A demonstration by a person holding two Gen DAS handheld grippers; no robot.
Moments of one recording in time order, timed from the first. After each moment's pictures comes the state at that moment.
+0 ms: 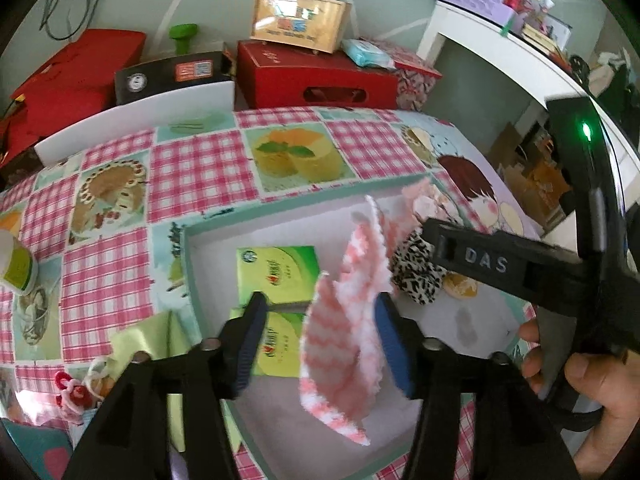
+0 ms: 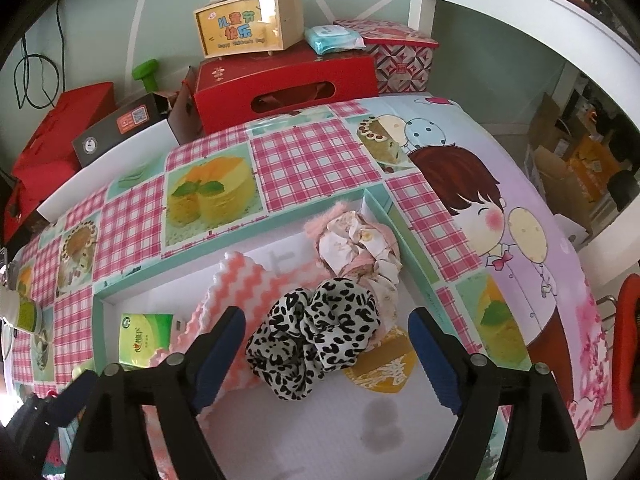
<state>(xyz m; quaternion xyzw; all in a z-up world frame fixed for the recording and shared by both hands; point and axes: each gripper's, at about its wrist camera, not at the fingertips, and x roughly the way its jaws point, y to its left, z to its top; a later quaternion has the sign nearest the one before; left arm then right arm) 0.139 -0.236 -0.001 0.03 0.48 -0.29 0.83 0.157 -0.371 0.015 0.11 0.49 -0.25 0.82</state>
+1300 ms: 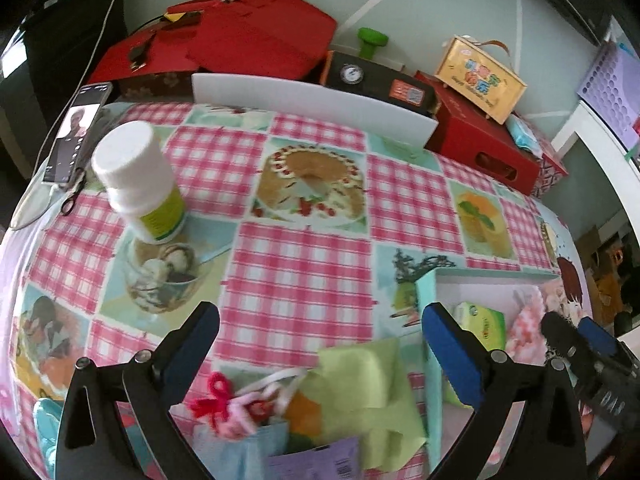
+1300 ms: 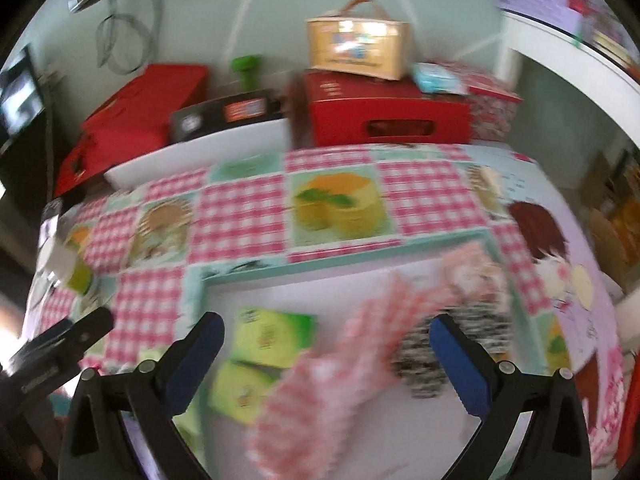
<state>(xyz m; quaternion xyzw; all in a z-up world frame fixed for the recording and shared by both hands) 0.199 -0.082 -0.016 -0.08 0.49 -0.09 0.86 0.189 -0.265 0.030 0.06 0.47 -0.13 0.87</state>
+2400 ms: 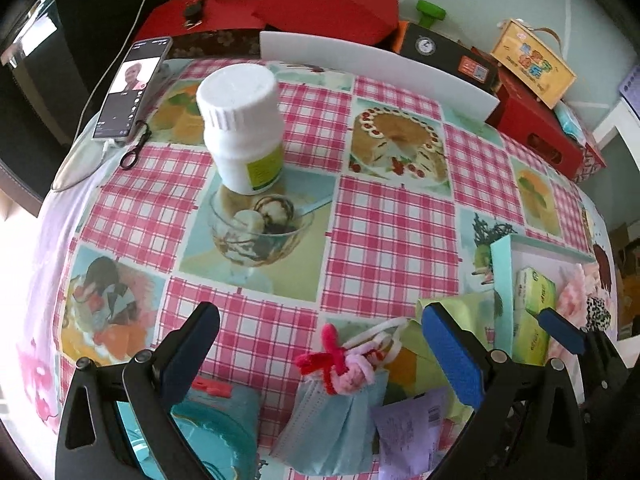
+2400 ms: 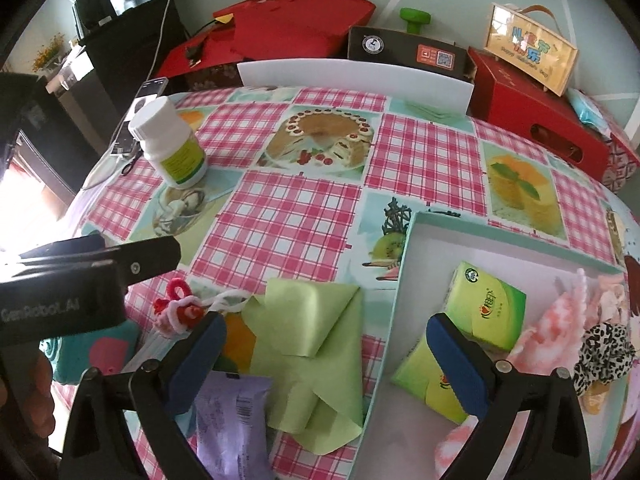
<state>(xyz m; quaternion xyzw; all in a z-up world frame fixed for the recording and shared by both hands) 0.188 -0.026 -0.028 -0.06 0.56 -0.04 0.83 0.206 -0.144 -0.021 -0.02 0.53 0.04 0.85</state>
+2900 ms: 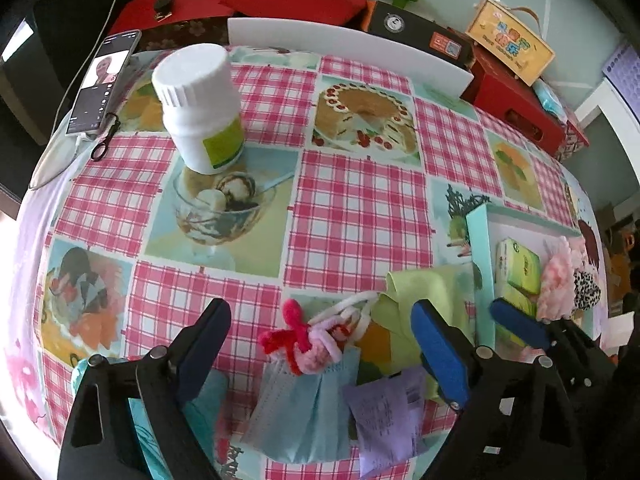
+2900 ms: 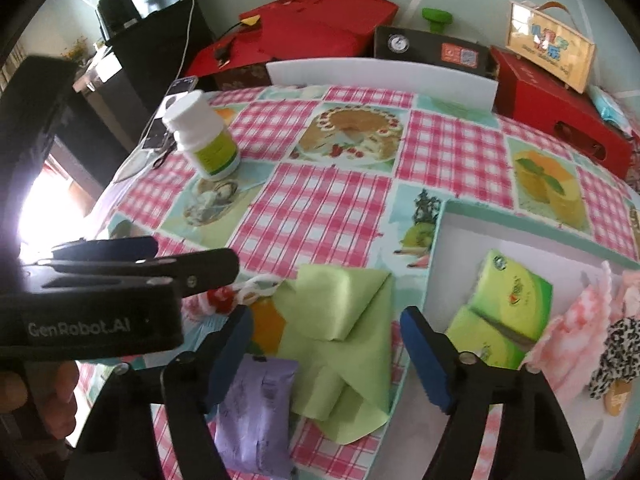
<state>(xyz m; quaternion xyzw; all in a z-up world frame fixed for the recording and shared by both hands) 0.180 -0.042 -0.033 -0.06 0.57 -0.08 0.81 0.191 -0.139 -0.025 0.00 0.53 0.10 0.84</state>
